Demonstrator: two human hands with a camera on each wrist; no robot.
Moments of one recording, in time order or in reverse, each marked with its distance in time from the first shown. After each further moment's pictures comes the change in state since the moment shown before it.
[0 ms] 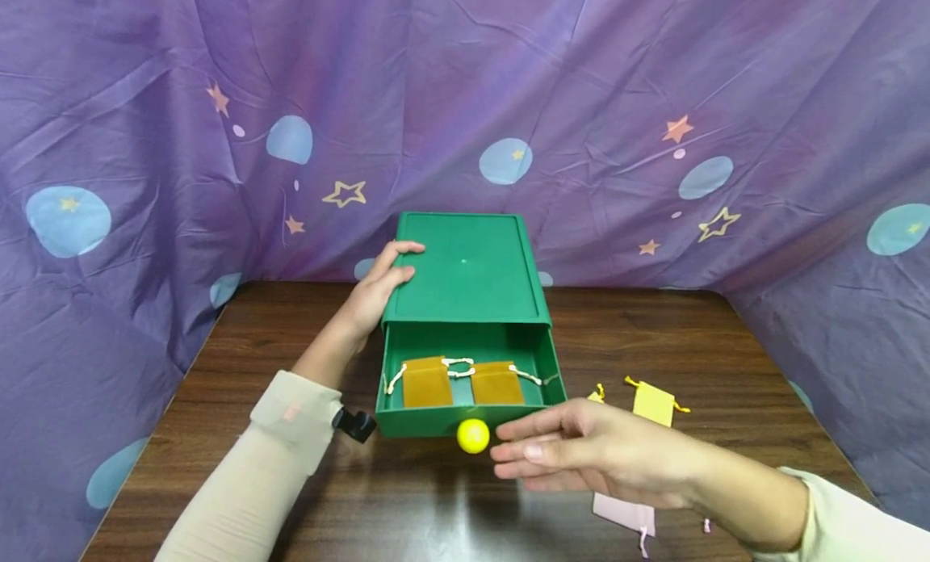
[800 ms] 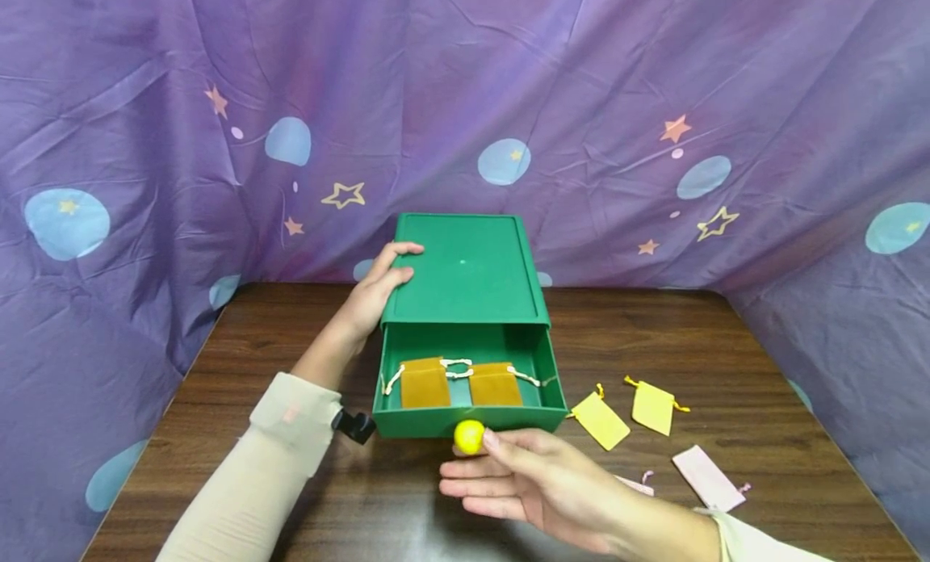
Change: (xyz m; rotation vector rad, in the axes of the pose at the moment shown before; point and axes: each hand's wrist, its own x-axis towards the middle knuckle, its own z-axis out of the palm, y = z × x) left_hand -0.001 0.000 0.000 0.007 -0.002 0.005; right_hand 0.038 0.050 0.028 0.300 0.113 -0.107
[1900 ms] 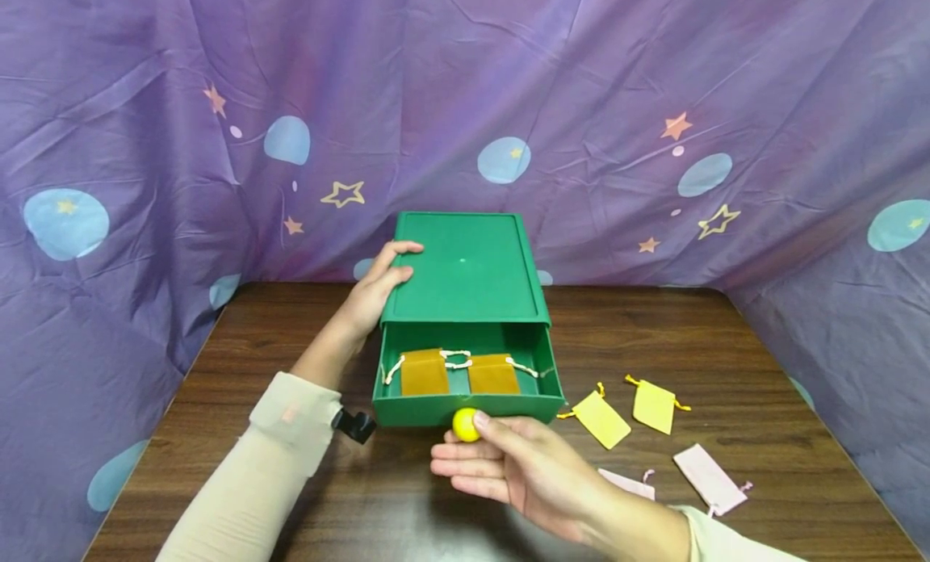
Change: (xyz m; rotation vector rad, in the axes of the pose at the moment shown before) left_hand 0.001 -0.002 -0.003 -0.009 -0.029 -0.018; right_hand 0.020 0.007 0.001 0.010 0.083 -0.076
